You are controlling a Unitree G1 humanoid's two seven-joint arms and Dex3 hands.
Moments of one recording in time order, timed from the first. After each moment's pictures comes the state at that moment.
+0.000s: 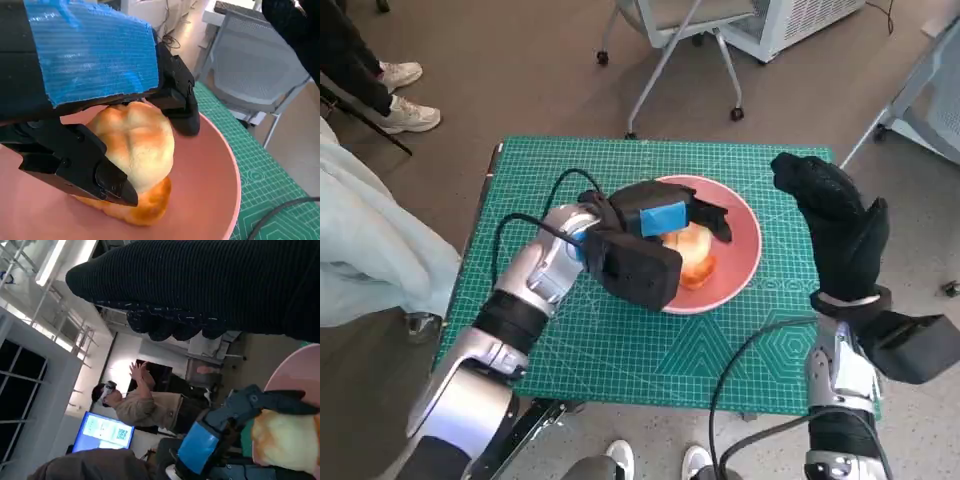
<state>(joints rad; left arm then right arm) -0.96 0.26 -0.42 0.69 0.48 -0.33 -0.42 -0.49 -0.12 -0.19 0.47 0.35 -0.65 0.49</state>
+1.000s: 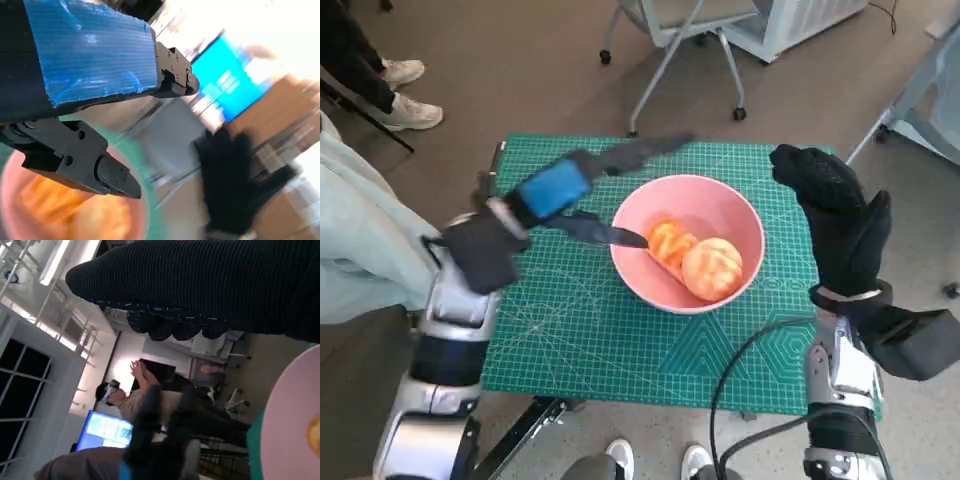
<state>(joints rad) -0.68 0.33 0.01 0.23 -0.15 -0.25 -0.60 -0.51 -0.12 -0.18 0.39 0.35 -0.58 0.48</state>
